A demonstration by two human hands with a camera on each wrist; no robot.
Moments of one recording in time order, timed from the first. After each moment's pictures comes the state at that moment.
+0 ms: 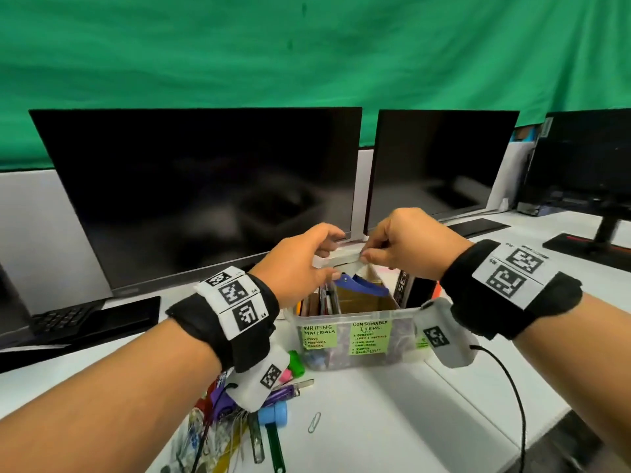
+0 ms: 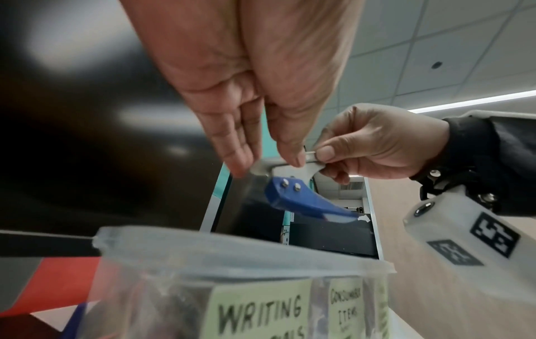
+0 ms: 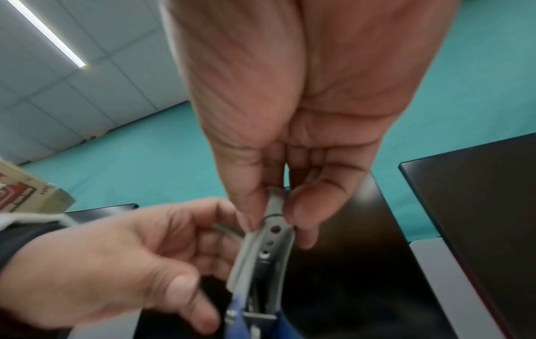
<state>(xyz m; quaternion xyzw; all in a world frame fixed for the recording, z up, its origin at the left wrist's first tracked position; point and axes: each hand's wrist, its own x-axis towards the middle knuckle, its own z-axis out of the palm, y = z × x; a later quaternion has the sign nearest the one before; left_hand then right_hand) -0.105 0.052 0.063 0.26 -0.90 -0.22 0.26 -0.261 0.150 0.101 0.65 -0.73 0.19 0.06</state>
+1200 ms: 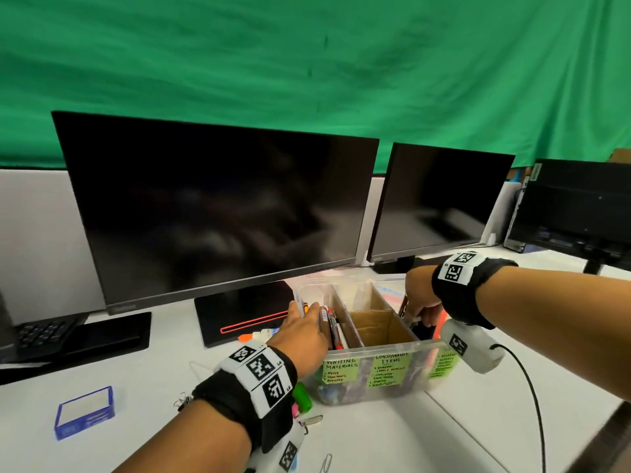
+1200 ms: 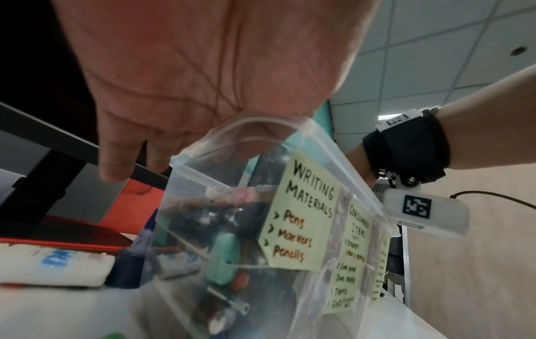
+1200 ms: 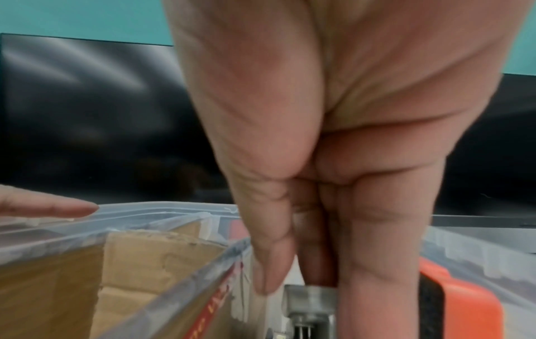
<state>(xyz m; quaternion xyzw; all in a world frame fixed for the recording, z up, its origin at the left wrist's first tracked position) -0.099 0.039 0.011 0.41 -0.86 -0.29 0.07 -0.327 0.073 0.068 0.41 -0.89 -0.08 -0.18</state>
